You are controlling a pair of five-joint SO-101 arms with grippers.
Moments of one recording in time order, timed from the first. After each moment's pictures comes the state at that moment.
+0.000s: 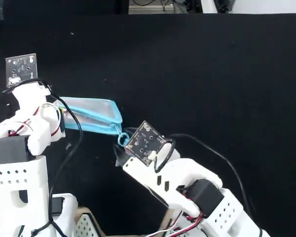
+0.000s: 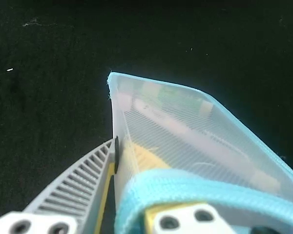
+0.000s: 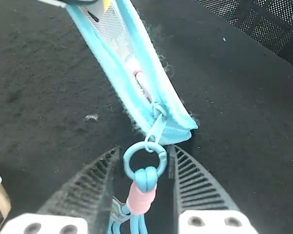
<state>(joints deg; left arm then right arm) -10.4 -52.9 30.7 77.0 2.5 -45.6 -77.4 63.3 54.7 8.0</state>
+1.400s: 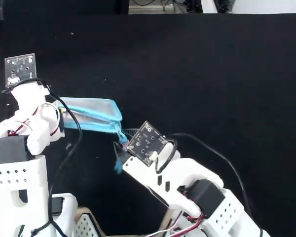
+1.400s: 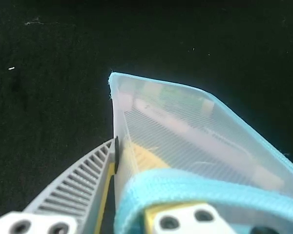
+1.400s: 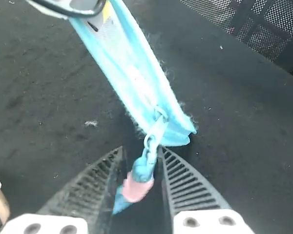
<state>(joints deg) -10.8 -52.9 30.7 77.0 2.5 -45.6 -77.5 62.7 54.0 8.4</state>
